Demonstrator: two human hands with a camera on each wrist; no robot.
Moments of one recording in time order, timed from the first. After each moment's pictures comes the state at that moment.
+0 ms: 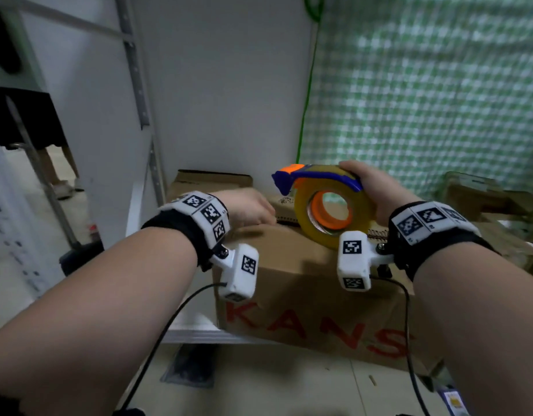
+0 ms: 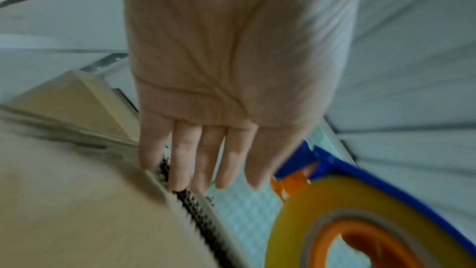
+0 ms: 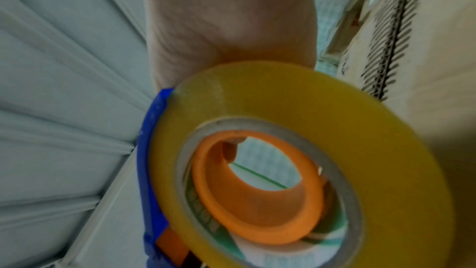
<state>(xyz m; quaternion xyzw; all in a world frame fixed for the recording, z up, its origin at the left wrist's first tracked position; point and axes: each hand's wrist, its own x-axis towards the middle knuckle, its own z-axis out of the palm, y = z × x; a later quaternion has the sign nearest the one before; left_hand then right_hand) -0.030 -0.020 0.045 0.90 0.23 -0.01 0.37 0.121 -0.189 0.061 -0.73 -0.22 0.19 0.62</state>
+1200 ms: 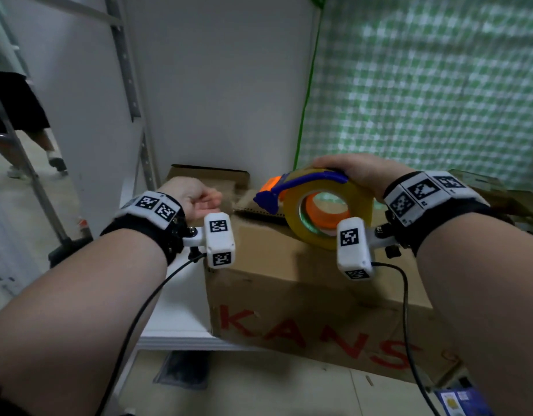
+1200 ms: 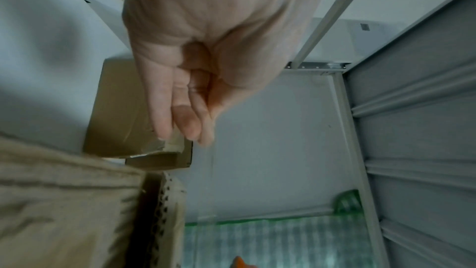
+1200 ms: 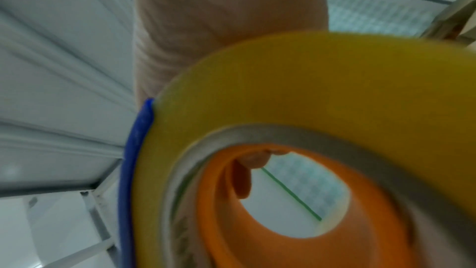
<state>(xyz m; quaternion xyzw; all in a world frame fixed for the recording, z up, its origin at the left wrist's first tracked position) -0.035 0.064 0.027 0.55 0.43 0.21 0.69 0.113 -0.168 0.093 -0.82 -0.31 0.23 0.43</state>
